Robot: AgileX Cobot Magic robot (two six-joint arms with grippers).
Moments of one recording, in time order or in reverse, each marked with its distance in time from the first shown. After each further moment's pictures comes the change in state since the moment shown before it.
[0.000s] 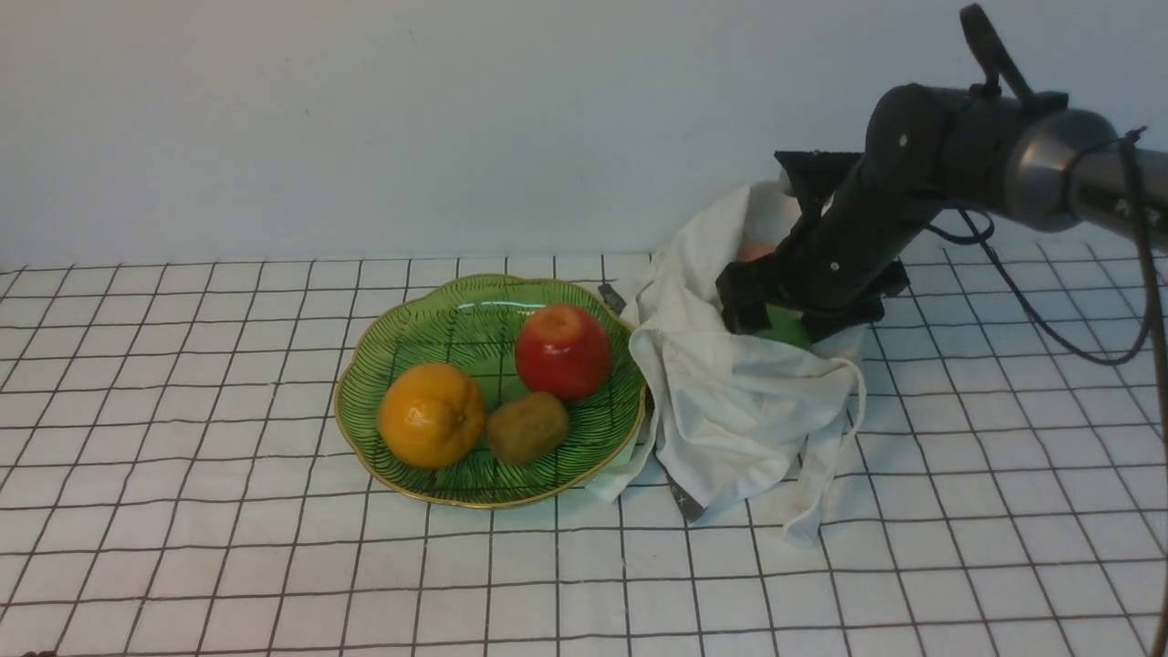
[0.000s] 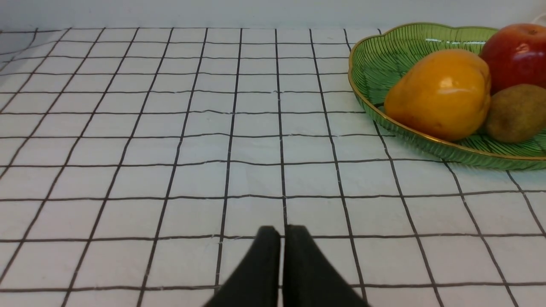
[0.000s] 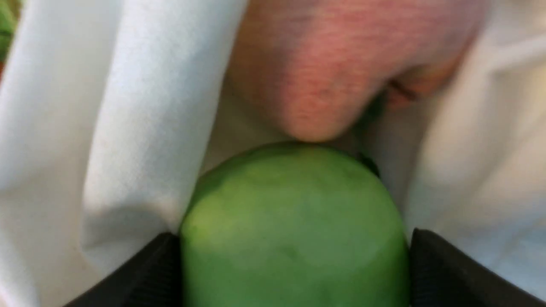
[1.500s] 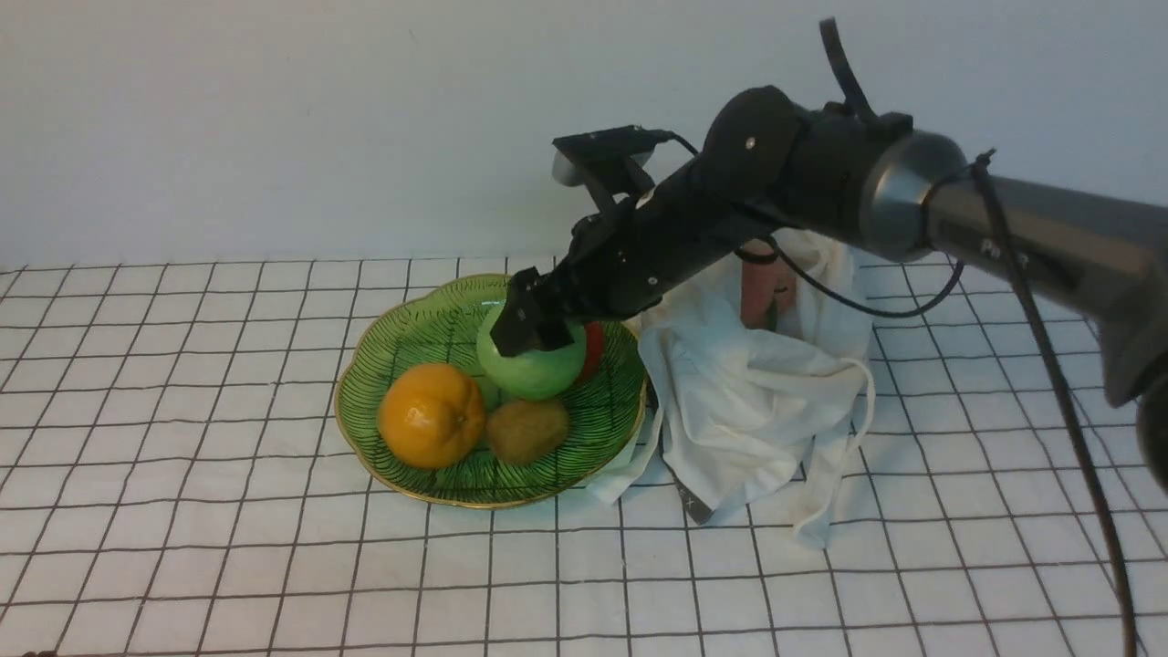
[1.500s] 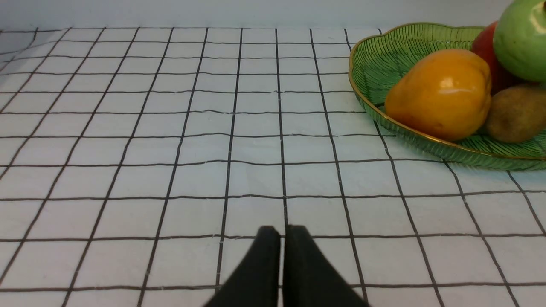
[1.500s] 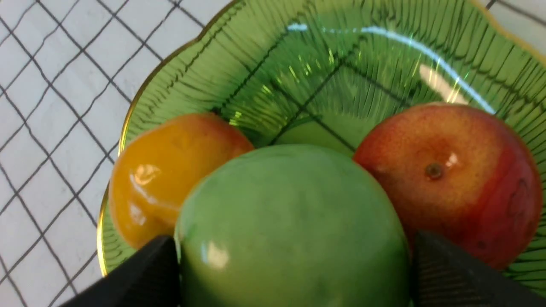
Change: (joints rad) right arm 0.236 0.021 -0.078 0.447 -0.129 -0.513; left arm 0.000 0.000 0.000 0.000 0.000 0.000
